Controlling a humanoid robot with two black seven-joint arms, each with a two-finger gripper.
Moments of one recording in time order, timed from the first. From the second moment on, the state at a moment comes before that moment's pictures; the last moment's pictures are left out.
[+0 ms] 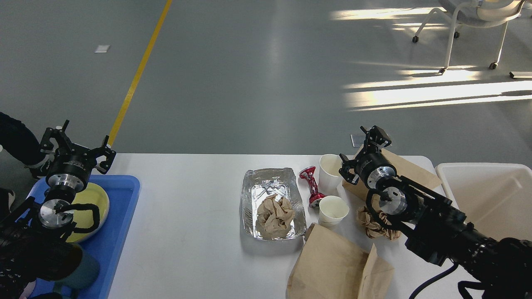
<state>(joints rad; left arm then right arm) -0.60 0.29 -1.18 -0.40 -0.06 -0.45 -0.22 0.73 -0.14 0.48 0.59 0.15 -0.01 0.27</state>
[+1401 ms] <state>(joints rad) -0.59 0.27 -1.18 -0.40 -0.06 -0.45 -0.35 0.73 -0.14 0.48 0.59 0.15 -0.01 0.27</state>
